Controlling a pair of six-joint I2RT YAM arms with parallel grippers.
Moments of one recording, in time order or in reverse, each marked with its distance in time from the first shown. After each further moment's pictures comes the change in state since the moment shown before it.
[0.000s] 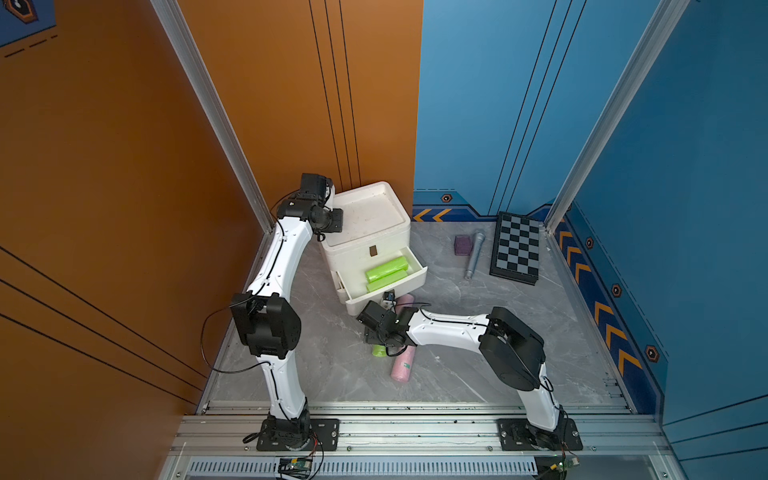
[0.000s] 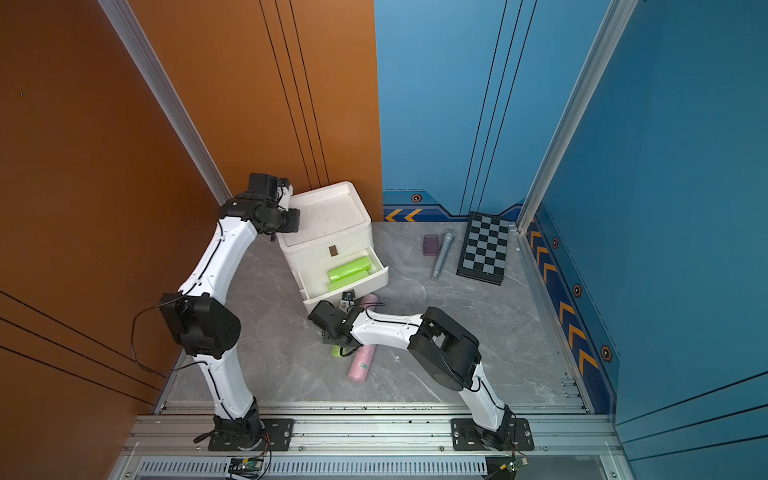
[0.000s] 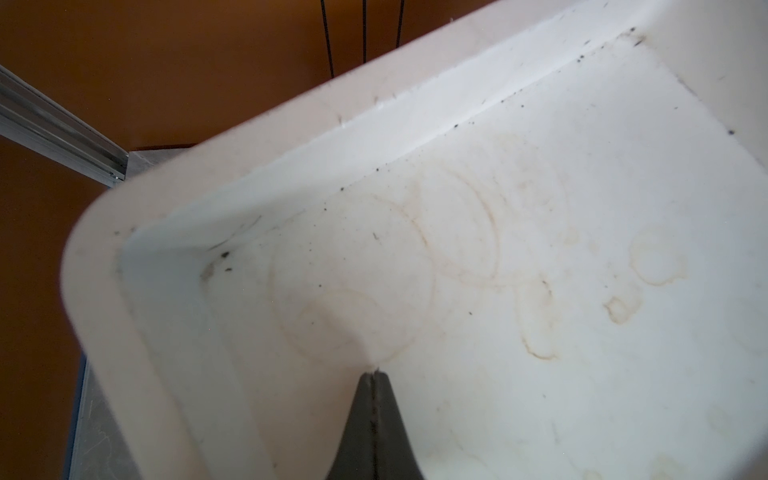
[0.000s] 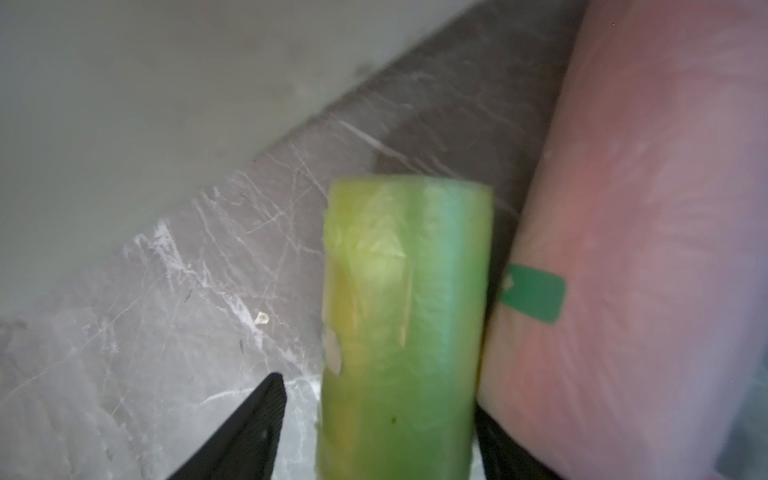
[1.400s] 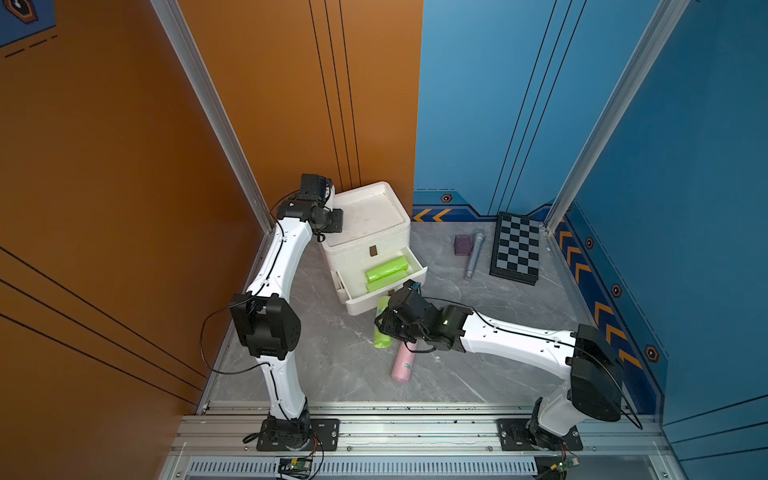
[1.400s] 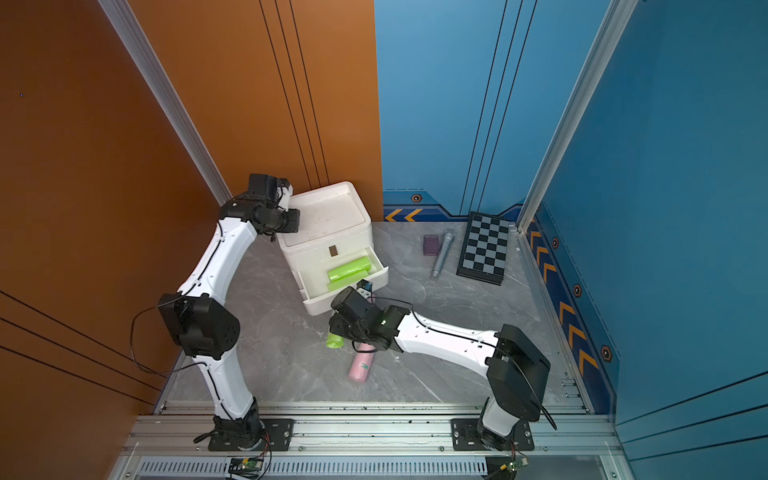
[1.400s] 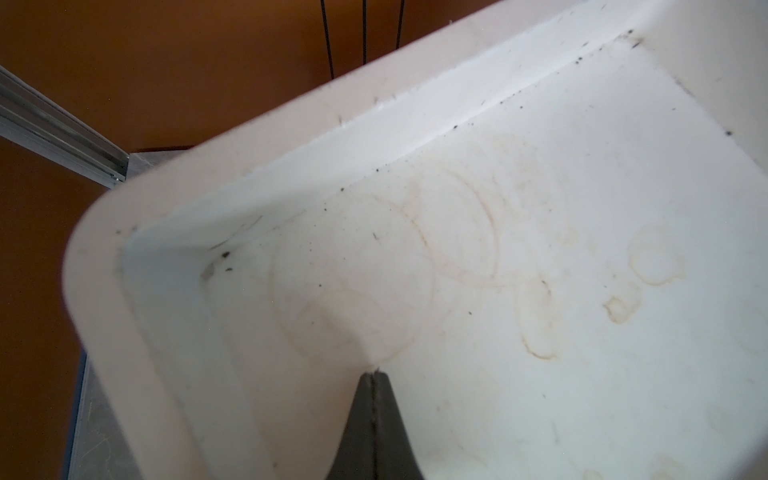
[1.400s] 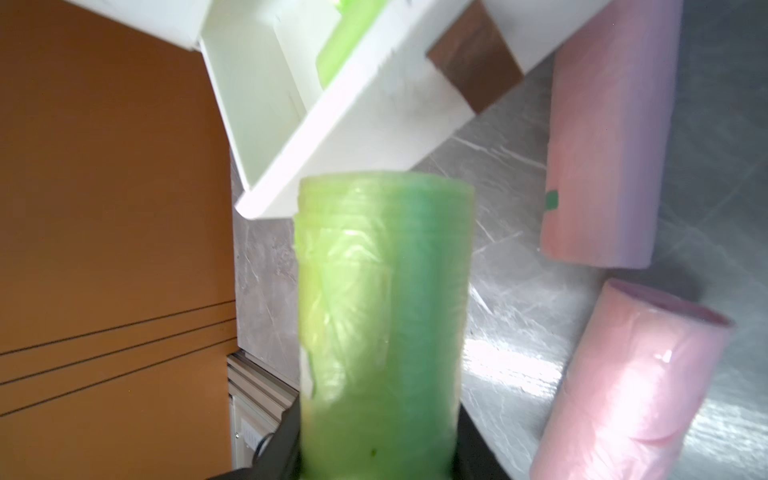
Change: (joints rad) left arm 0.000 -0.010 -0.018 0.015 0.000 0.000; right arm -0.043 -0.464 -0.230 0.180 -0.146 0.151
